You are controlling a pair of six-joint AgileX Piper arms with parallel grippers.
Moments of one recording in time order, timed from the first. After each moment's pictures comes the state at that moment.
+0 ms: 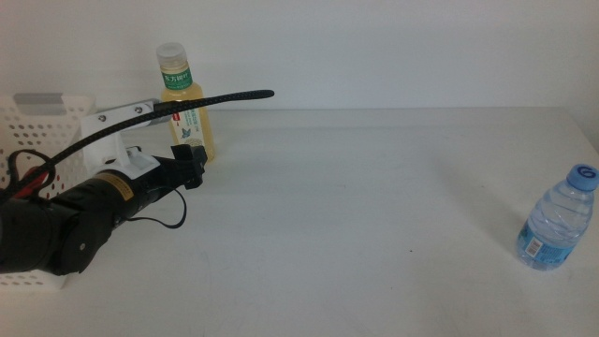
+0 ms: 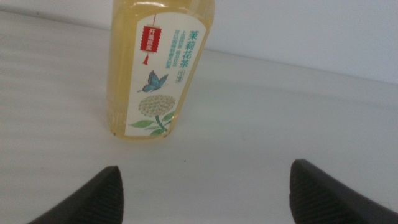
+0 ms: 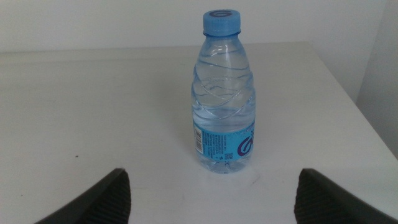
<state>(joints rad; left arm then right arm) -0.21 1.66 -0.66 0.10 -0.55 -0.43 0.01 -0.01 0.03 0.02 0.28 0.05</state>
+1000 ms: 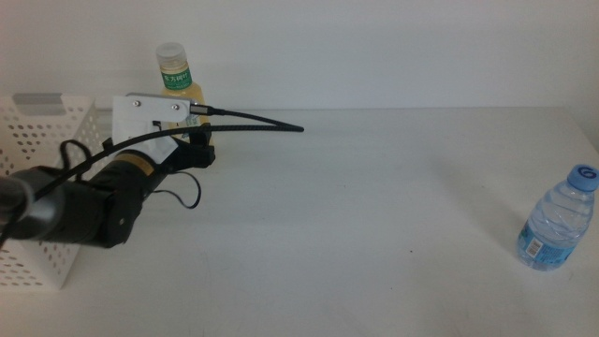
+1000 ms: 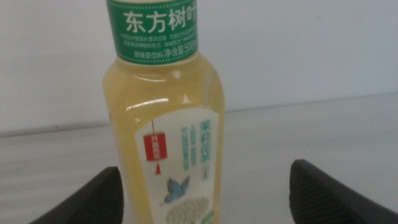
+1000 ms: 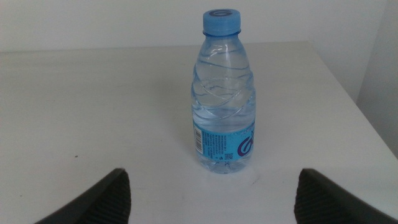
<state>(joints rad) -0.21 1.88 -0.82 -0.04 -0.77 -0.01 0.01 -0.01 0.03 0.02 0.28 0.05</state>
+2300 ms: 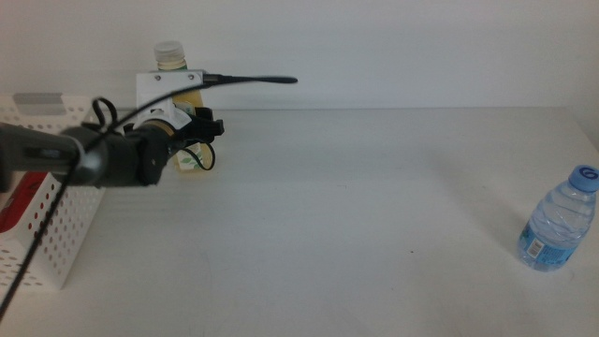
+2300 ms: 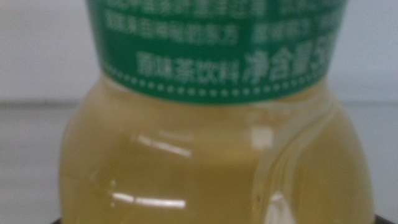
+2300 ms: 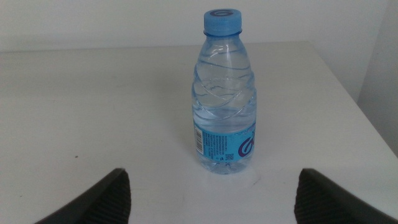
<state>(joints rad) -0.18 2.11 -1.22 -0.16 -0.46 0.01 0.01 -0.01 0.03 0.02 0.28 0.05</state>
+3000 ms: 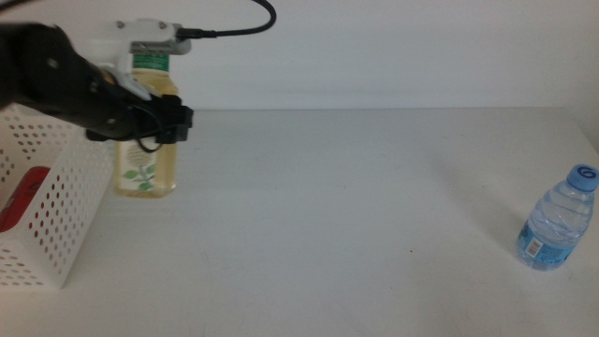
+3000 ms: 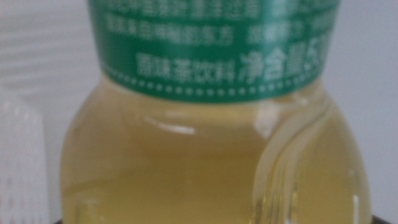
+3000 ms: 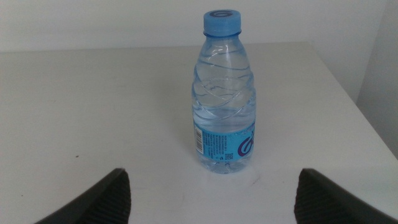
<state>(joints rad) -0.20 1.56 -1.20 -0.08 0.55 0.01 0.01 -0.01 0.03 0.02 0.28 0.05</state>
